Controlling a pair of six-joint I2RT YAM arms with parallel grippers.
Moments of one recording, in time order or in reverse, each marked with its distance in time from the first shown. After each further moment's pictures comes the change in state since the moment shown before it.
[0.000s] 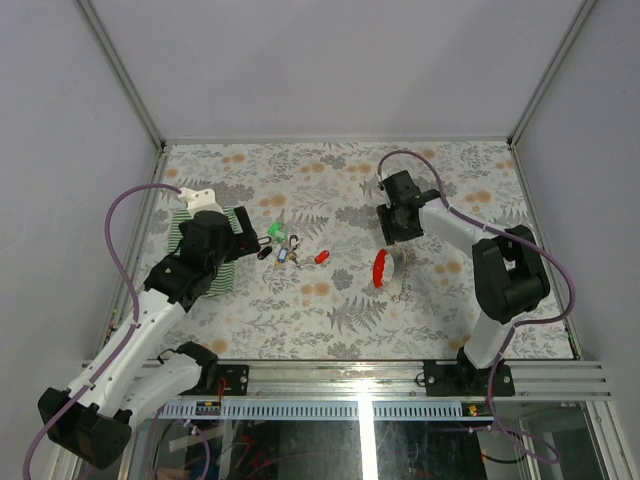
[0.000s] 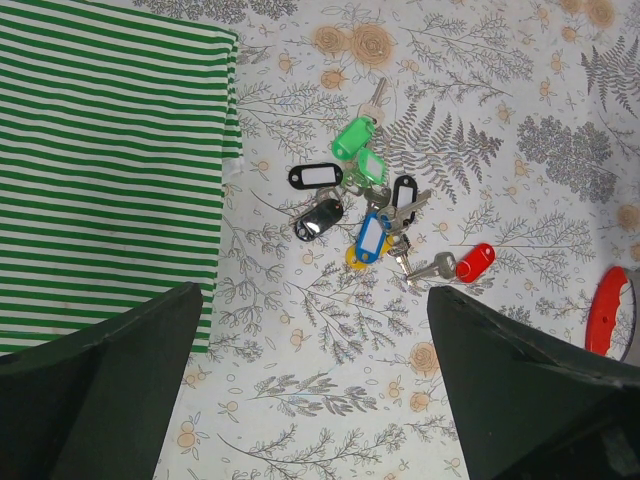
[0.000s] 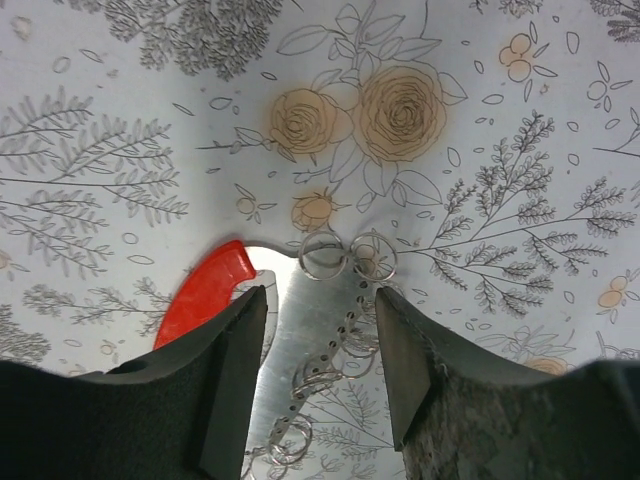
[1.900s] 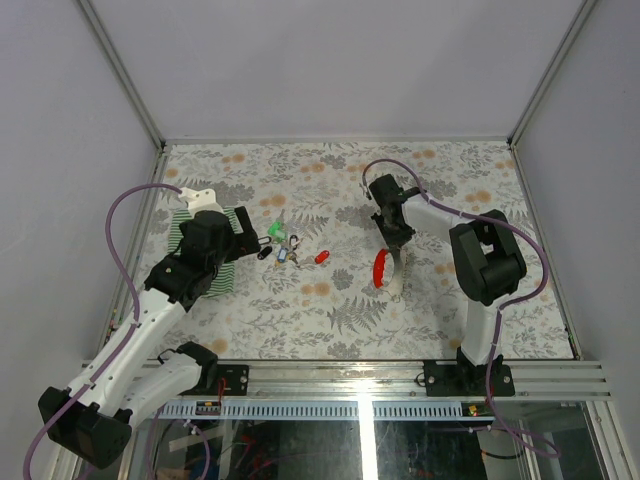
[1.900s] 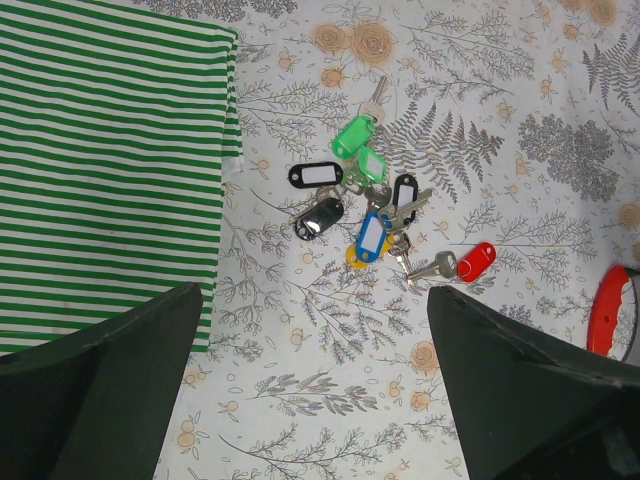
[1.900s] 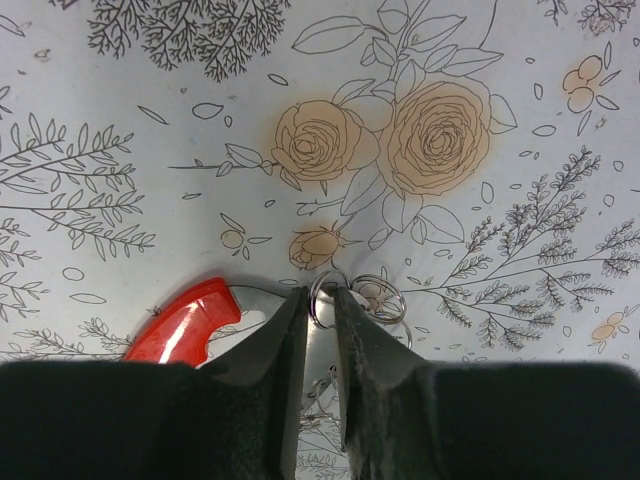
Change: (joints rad) left arm 0.000 0.004 0.000 0.000 0.001 0.000; right arm 0.036 0.179 0.103 -0.081 0.071 -0.099
